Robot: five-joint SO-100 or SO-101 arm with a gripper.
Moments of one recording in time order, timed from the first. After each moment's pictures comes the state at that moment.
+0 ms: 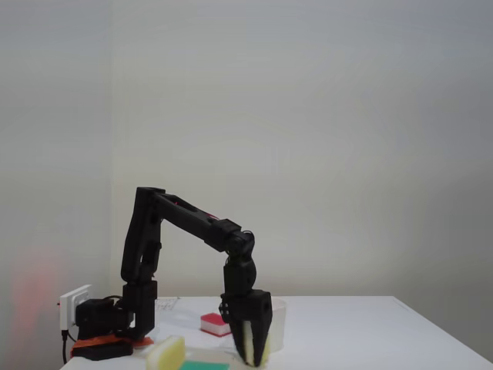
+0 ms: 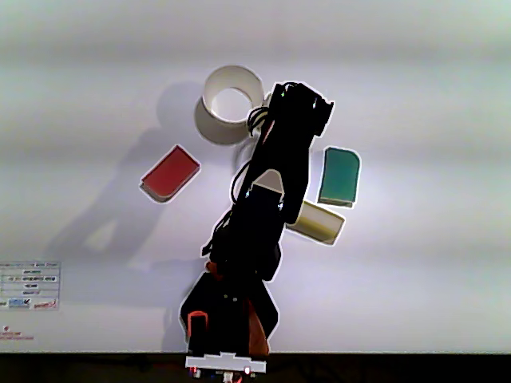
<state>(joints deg) 18.7 78.9 109.1 52.9 11.2</state>
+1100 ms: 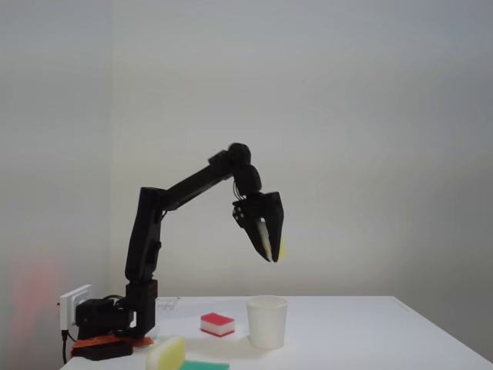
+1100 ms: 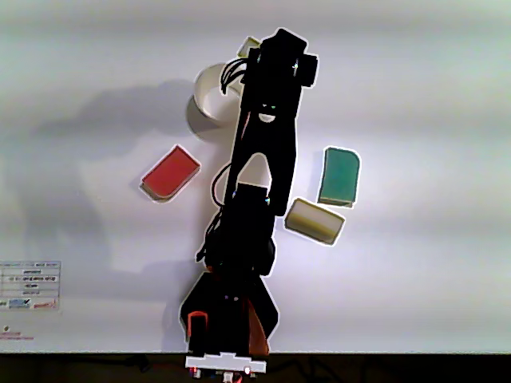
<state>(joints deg) 8.2 78.2 51.2 98.9 14.7</state>
